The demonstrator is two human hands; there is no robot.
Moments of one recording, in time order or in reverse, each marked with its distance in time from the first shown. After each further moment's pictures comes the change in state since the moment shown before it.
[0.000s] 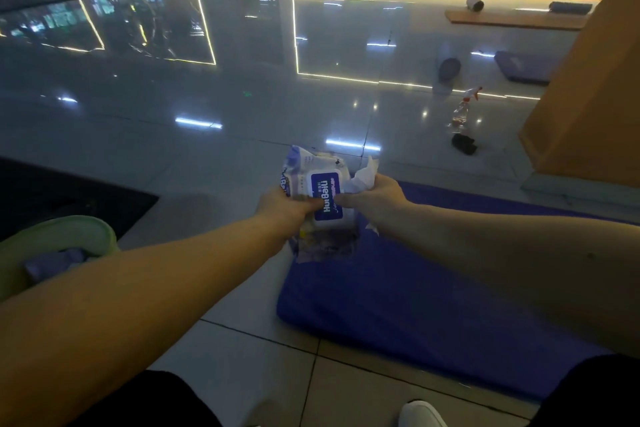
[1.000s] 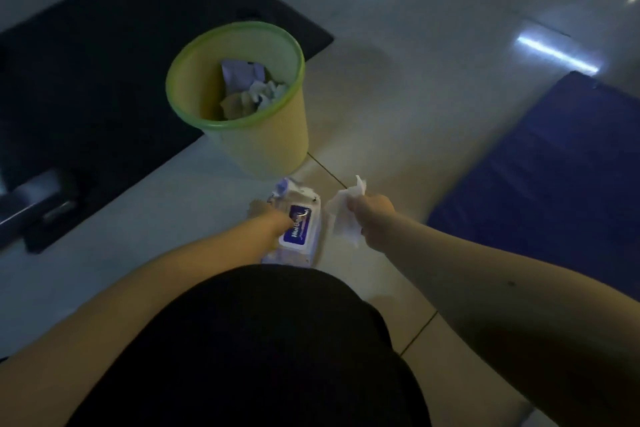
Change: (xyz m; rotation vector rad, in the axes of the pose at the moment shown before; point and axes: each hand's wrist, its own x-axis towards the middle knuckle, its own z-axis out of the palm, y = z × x) left_hand -0.078 -0.319 -0.225 0.264 0.576 -0.951; right_hand -0.044 0.173 0.324 -0.082 -0.478 0.541
